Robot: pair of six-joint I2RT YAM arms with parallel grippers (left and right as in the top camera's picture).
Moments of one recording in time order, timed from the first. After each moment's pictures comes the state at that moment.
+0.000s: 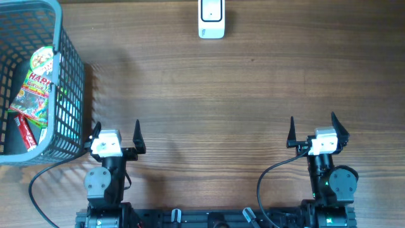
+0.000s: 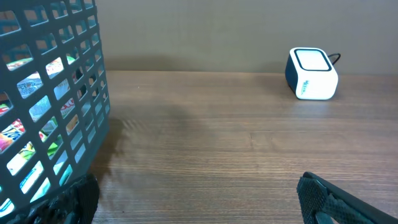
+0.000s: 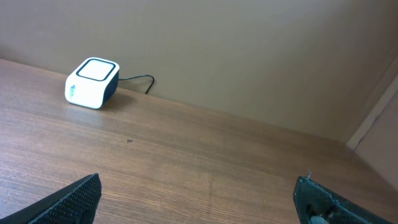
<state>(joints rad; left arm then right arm) 0.02 0.08 0.01 -0.07 -0.02 -0.02 -0.02 0.03 0.01 0.00 -0.04 -0.25</state>
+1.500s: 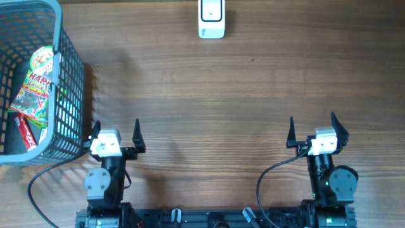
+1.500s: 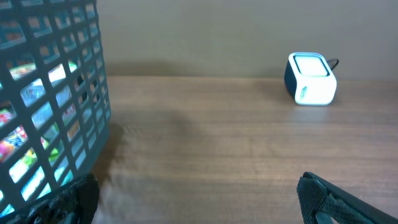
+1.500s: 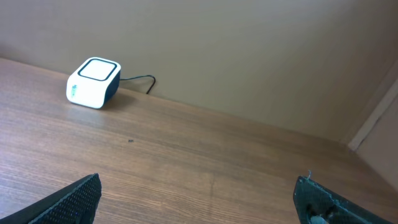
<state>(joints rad) 0.02 0.08 0.01 -0.04 -0.01 -0.02 -0.02 0.03 0.01 0.00 -0.05 -0.26</state>
